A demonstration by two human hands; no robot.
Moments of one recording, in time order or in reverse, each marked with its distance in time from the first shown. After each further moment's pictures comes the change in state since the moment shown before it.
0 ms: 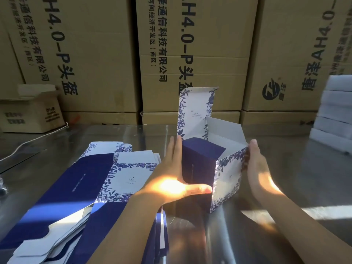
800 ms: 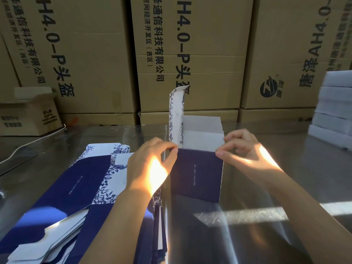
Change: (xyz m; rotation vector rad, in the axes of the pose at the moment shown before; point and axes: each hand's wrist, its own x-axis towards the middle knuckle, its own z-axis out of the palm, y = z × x) left_hand 0.003 -0.004 -0.019 0.179 0.642 0.176; right_hand -0.020 -0.040 -0.016 -0.410 -0.406 -0.485
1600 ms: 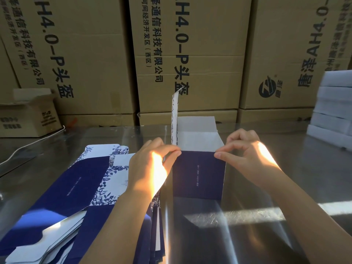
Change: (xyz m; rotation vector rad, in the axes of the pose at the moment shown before) left_hand 0.000 0.008 -0.002 0.042 0.040 0.182; right_hand 0.004 -0.003 -0.001 -0.170 0.051 -0.033
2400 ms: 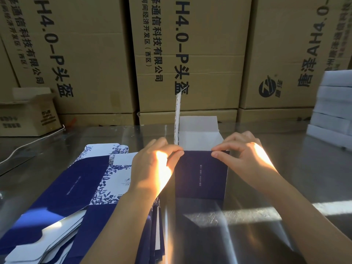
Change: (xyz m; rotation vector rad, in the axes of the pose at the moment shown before) left_hand 0.001 0.006 0.001 0.048 0.014 0.040; right_hand -0.002 -0.006 0.005 -0.144 0.052 -0.106
